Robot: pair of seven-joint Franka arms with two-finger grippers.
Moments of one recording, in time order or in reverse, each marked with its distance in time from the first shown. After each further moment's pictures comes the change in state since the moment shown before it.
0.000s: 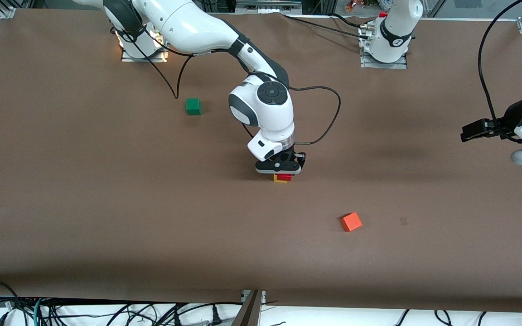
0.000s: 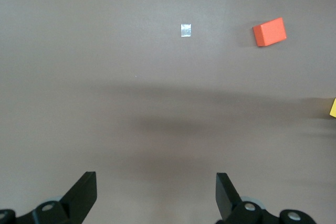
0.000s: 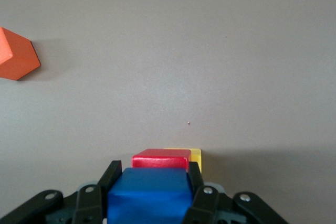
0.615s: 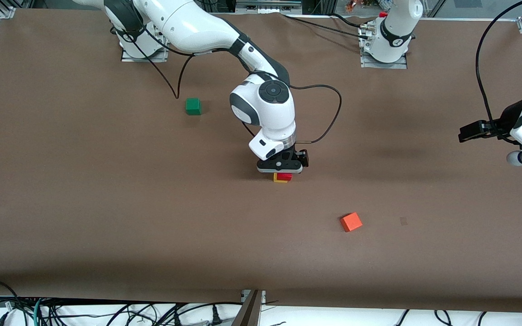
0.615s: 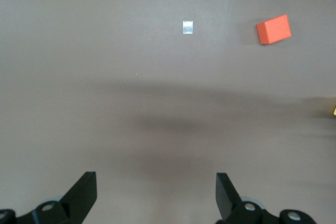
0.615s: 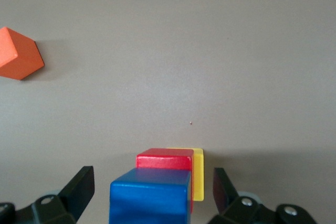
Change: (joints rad) left arm 0.000 -0.002 0.005 -0.018 0.000 0.010 0.000; right arm 0.004 -0.002 -0.004 0.015 -0.001 -0.018 0.000
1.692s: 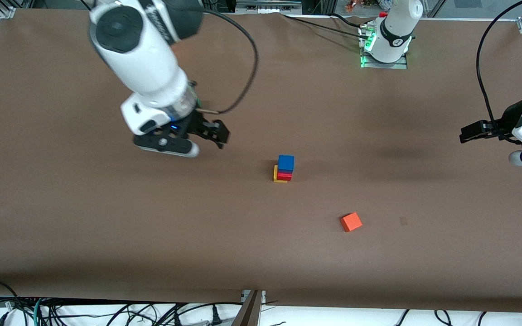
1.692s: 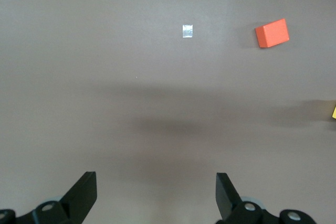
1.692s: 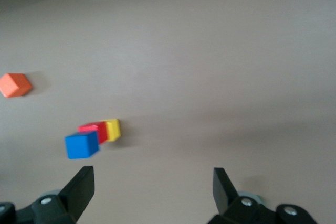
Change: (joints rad) left arm -0.001 -0.003 0.002 0.002 0.000 0.009 0.000; right arm -0.296 -0.594 -0.016 -0.229 0.236 -0.538 -0.282
